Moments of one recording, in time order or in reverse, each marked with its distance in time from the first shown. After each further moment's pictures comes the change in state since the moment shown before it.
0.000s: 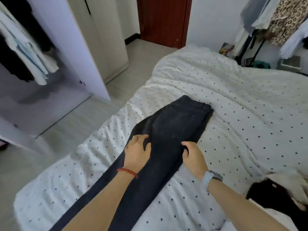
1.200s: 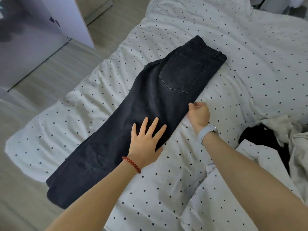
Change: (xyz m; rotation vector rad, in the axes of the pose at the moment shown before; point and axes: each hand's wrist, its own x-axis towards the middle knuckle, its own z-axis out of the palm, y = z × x) left_hand -0.121 -0.064 0.042 0.597 -0.218 0.445; right_hand -0.035 -0.012 0.043 0.312 0.269 0.527
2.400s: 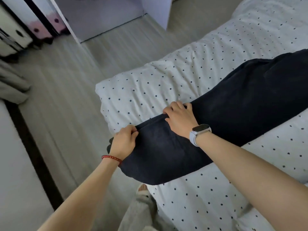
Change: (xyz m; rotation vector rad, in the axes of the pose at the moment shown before) left_hand -0.224 -0.190 0.044 -0.769 0.068 -0.833; right_hand -0.200 -0.023 0.206 -1.113 -0.635 -1.247
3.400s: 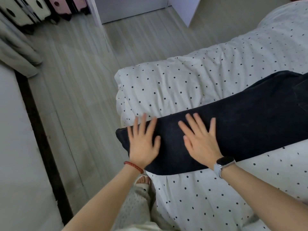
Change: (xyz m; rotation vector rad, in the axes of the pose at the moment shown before) left_hand -0.032 -0.022 0.030 0.110 0.260 0.128; right_hand -0.051 -0.022 0.044 -0.259 0.081 -0.081
